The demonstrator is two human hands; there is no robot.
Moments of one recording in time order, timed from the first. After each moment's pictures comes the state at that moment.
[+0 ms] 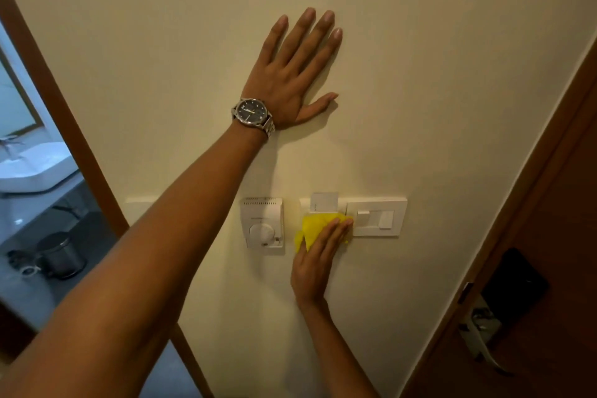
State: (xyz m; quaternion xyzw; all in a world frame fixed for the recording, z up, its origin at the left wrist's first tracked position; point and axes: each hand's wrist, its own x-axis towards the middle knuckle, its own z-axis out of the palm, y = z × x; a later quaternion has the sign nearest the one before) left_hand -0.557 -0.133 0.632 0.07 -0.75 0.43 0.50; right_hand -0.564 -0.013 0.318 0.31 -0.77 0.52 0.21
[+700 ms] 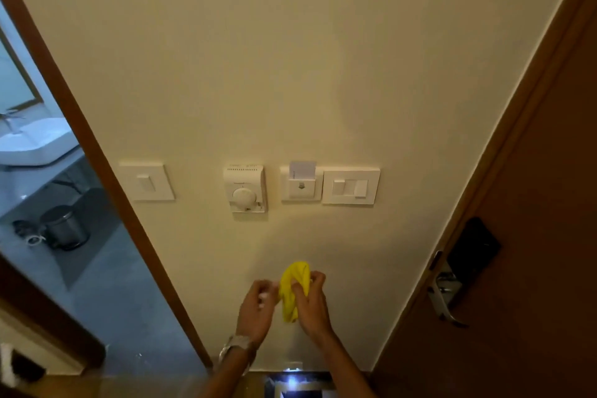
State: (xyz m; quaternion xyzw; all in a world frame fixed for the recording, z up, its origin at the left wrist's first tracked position) left_hand -0.423 0.058 0.243 0.46 -0.64 -0.55 0.28; right_hand -0.542 0.123 0.224 0.26 -0.77 0.52 -0.25
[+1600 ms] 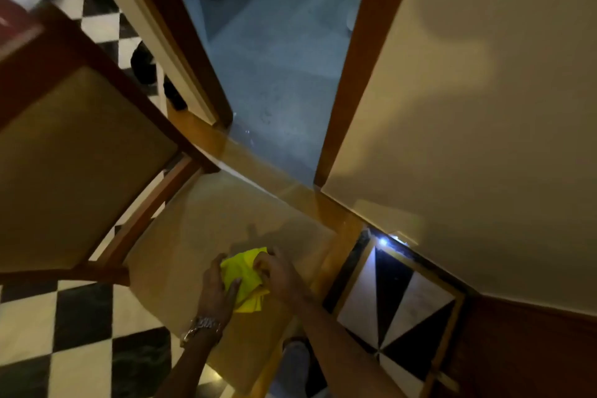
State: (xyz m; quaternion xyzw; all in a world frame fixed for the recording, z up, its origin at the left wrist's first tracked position) left_hand -0.009 0.050 -0.190 0.75 -0.46 -0.45 0.13; right_hand -0.190 0.011 -0.152 0.61 -0.61 0.05 -0.51
